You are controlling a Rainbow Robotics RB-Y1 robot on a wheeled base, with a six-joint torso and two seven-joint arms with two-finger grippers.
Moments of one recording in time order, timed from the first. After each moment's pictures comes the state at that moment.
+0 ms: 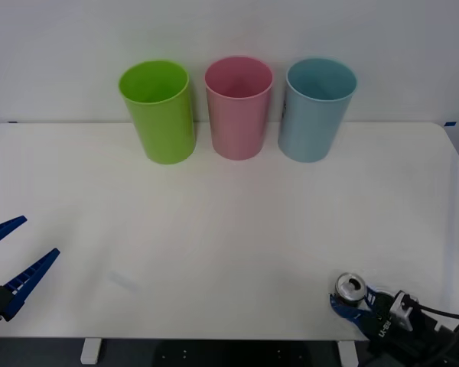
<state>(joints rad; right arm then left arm) 0.28 -0.40 -0.05 -1.38 1.03 -1.01 0.60 0.35 0.40 0.52 -1.66 -0.96 -1.22 0.00</state>
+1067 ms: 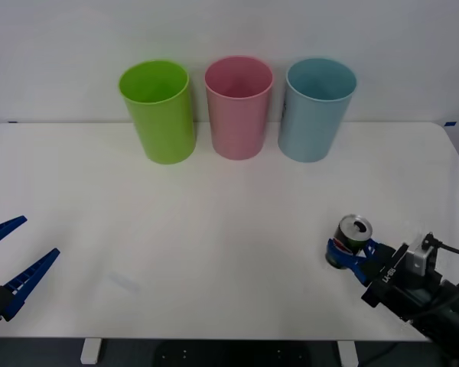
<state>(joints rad) 0.27 -0.40 -0.06 -1.68 0.97 -0.86 0.25 0.35 0.40 0.52 -1.66 -0.96 -1.22 0.00</state>
